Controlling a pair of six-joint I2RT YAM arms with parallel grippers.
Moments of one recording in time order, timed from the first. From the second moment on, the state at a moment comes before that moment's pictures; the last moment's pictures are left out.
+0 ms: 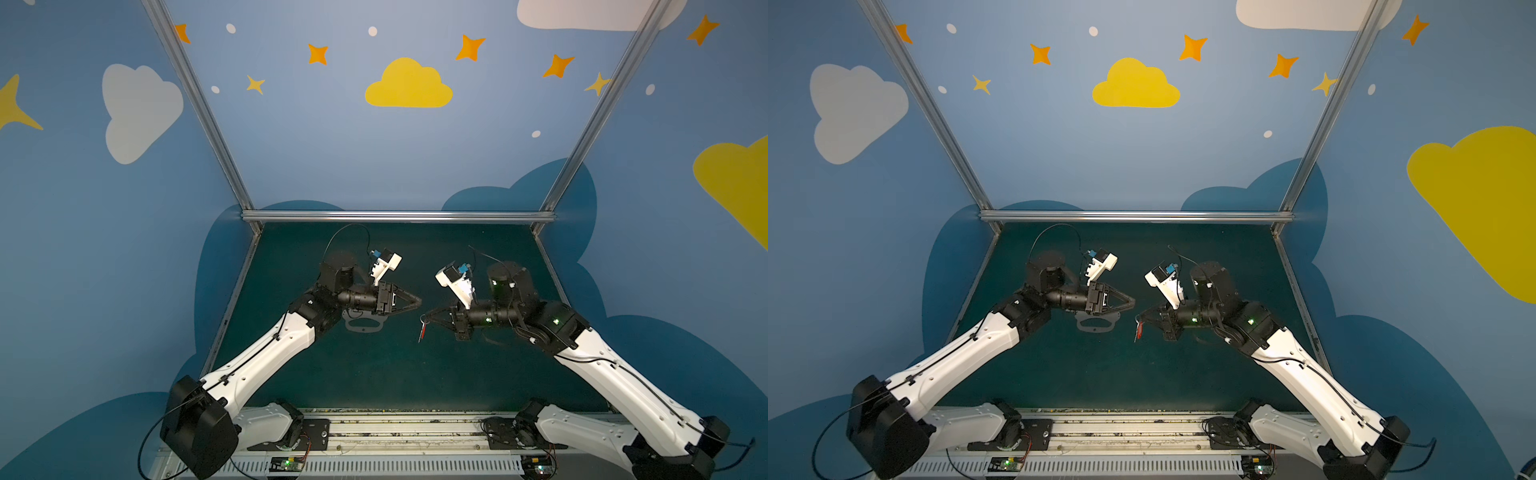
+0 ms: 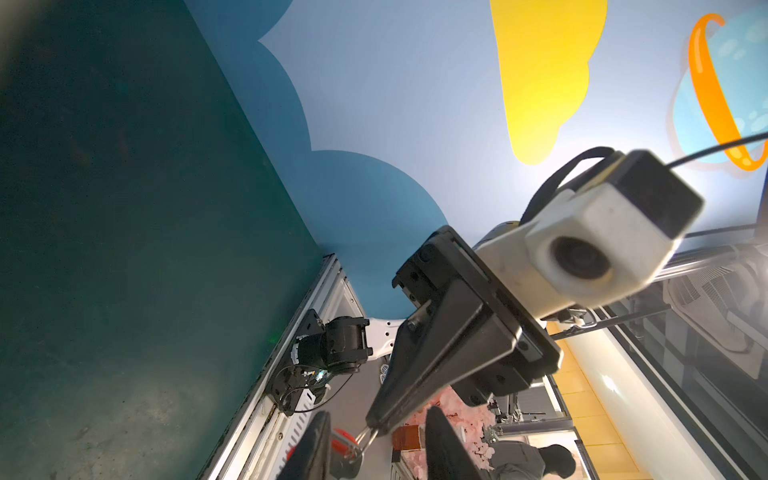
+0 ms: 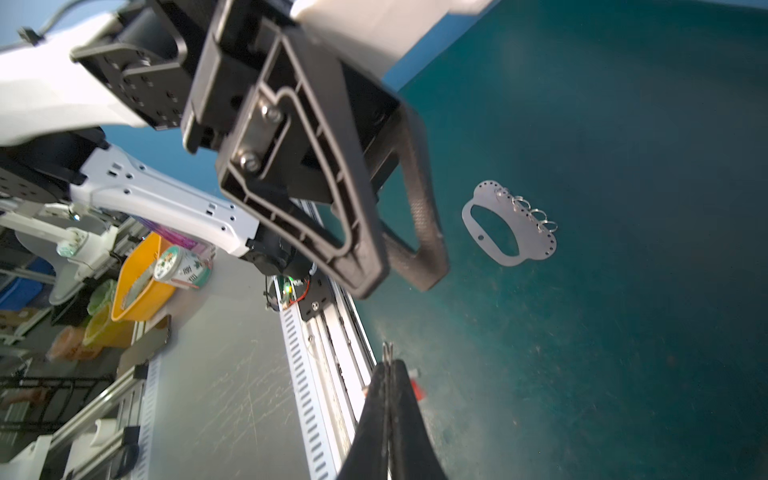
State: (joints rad) left arm -0.57 1.23 0.99 -0.02 1.00 -0.92; right arm 0.72 1.03 1.12 -0.64 -0.59 0.17
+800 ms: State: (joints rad) left arm -0.64 1.25 1.08 -0.14 0.96 -0.82; right arm 0.63 0.96 1.04 -0.43 -0.72 0.31
